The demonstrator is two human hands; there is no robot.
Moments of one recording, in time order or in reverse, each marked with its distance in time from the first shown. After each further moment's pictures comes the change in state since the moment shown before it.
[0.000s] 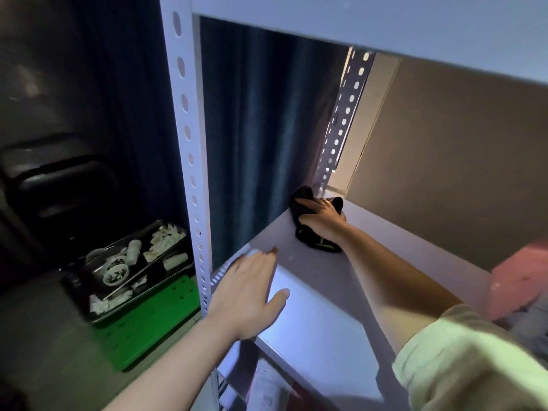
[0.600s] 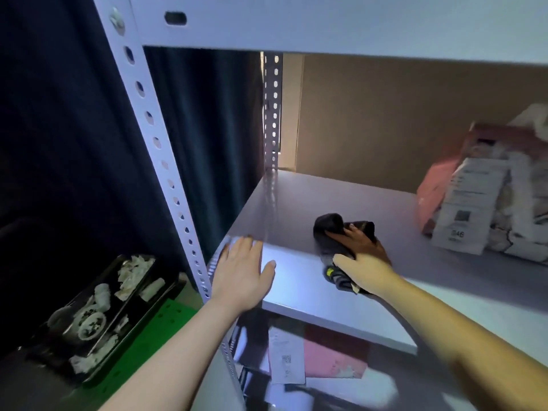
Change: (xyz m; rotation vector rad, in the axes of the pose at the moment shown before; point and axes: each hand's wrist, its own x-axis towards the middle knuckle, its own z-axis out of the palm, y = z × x) left_hand 0.001 -0.009 0.003 0.053 -0.067 0.114; right_hand -0.223 0.037 0.033 0.125 0.352 0.146
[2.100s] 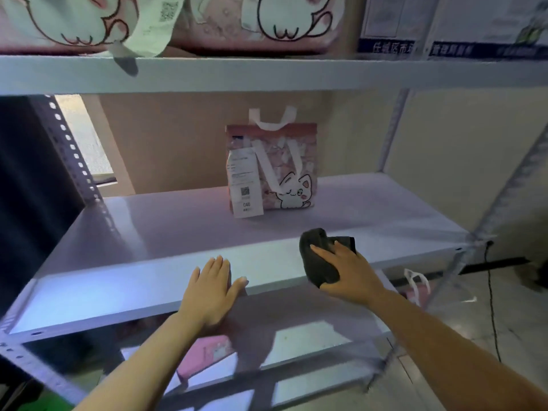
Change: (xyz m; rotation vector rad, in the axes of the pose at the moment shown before) left_hand -0.056 0.241 0.033 -0.045 -0.319 0.397; right_hand -0.266 0.183 -0.132 -0.340 0.102 0.330
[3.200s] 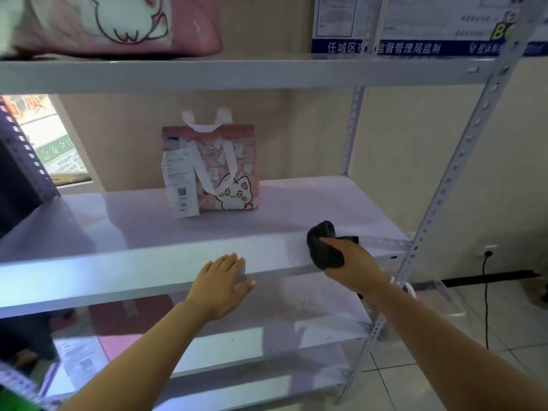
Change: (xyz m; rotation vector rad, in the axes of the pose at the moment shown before) left_hand 0.037 0.178 0.041 0.115 -0.046 0.067; right_hand -0.040 0.158 -0.069 0.265 0.137 0.038
